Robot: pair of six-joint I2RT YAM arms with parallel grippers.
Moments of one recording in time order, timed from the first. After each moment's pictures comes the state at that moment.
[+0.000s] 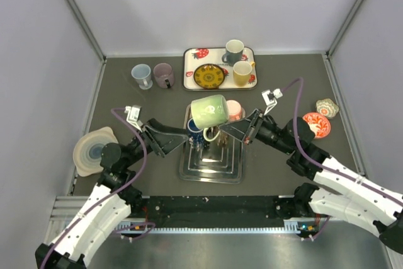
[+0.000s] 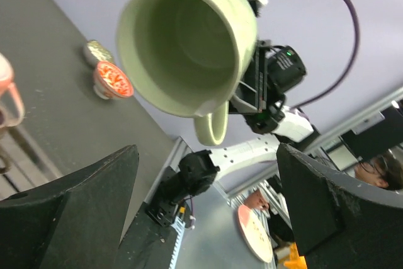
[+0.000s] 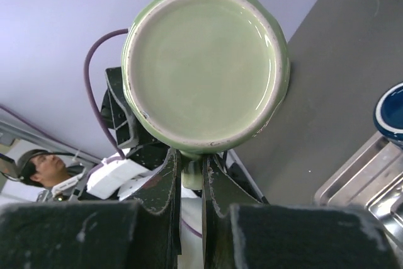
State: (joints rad) left arm -0.42 0.46 0.34 0.46 0.59 -1.14; right arm 0.83 0.79 0.63 0.28 -0.24 0.96
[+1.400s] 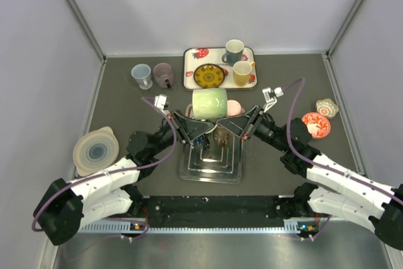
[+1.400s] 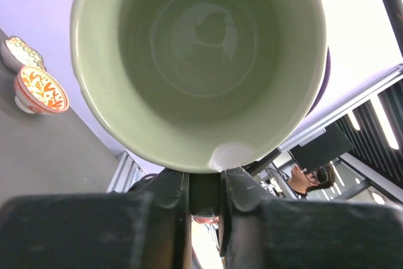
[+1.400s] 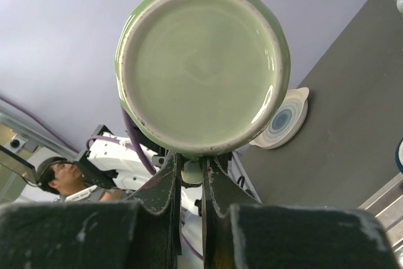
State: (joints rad) left arm -0.73 0.99 0.40 1.05 0.39 -1.29; right arm 0.82 0.88 0.56 0.59 -0.27 1.02
